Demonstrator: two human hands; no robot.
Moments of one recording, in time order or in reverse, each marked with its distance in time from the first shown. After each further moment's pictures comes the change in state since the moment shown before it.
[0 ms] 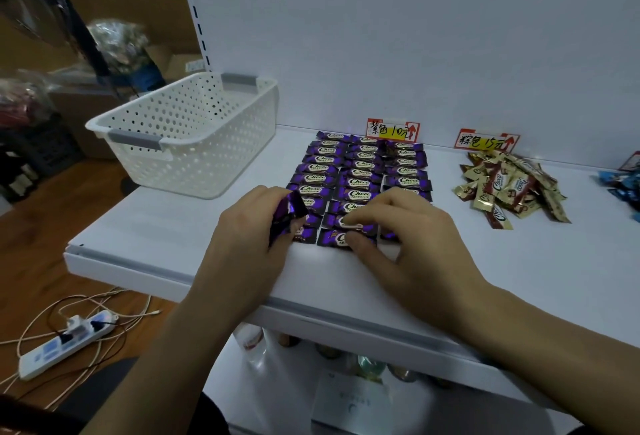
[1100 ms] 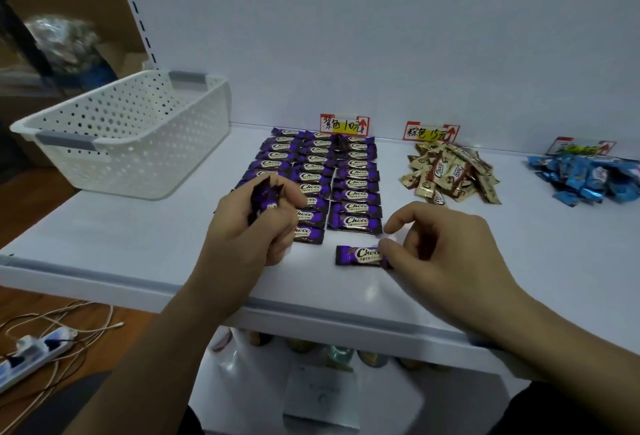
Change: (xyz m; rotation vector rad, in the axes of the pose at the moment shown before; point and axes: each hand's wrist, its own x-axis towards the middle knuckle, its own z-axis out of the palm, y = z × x) left_hand 0.007 0.061 0.018 -1.124 -0.151 -0.302; right_hand -0.052 0.027 -0.061 0.103 -0.003 0.326
